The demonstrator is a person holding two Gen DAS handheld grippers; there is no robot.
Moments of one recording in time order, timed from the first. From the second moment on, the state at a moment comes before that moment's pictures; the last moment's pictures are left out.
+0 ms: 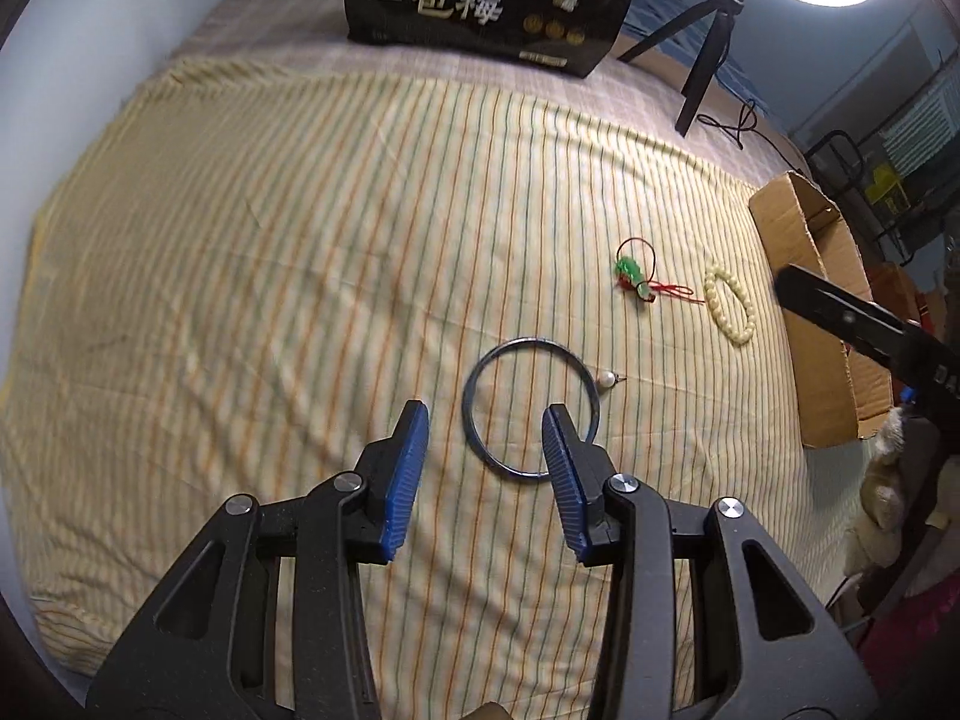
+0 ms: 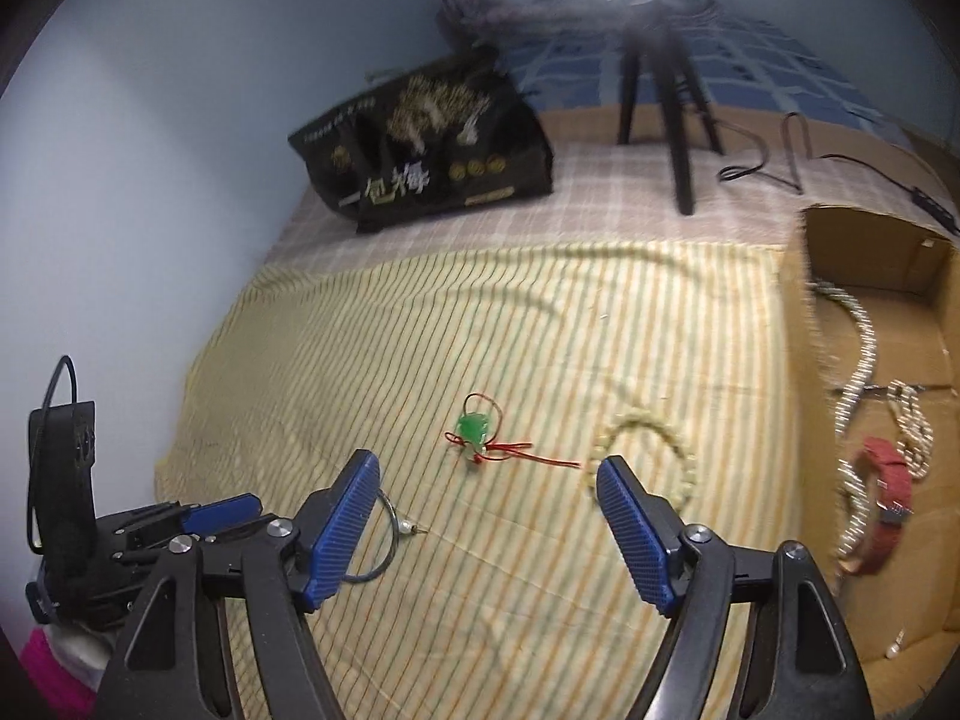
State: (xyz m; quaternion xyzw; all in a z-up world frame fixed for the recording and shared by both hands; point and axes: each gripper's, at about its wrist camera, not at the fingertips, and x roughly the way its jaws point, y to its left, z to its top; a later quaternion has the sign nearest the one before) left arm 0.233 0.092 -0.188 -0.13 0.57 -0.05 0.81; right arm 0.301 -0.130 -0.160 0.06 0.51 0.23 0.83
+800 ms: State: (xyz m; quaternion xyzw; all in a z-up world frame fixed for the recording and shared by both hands) left arm 0.251 0.098 -0.231 -0.15 0.60 -0.04 0.79; right arm 0.333 -0.077 -0.217 0.03 0.55 0.22 0.80
